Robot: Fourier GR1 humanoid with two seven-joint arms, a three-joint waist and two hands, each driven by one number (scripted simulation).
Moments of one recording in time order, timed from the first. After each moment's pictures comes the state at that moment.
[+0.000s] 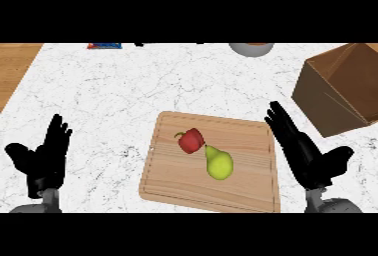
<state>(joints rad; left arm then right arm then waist) -0.01 0.26 0.02 -1.41 0.21 0.32 0.06 -0.06 -0.28 0.26 -1.61 -0.28 -0.10 0.08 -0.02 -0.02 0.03</state>
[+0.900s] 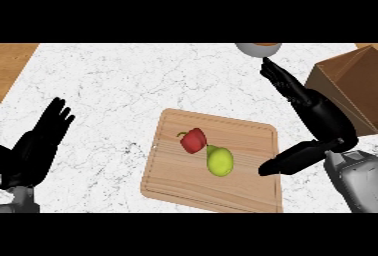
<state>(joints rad) -0.02 0.37 0.02 -1.60 0.35 0.08 0.18 -0.37 -0.43 0.23 -1.63 -0.16 0.19 -0.19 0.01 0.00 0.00</state>
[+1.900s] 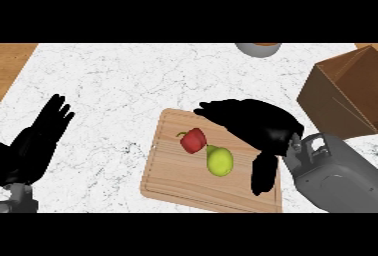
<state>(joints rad) -0.04 0.36 0.04 -1.61 0.35 0.05 0.22 -0.71 -0.49 0.59 -1.71 0.14 0.60 0.55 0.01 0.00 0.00</state>
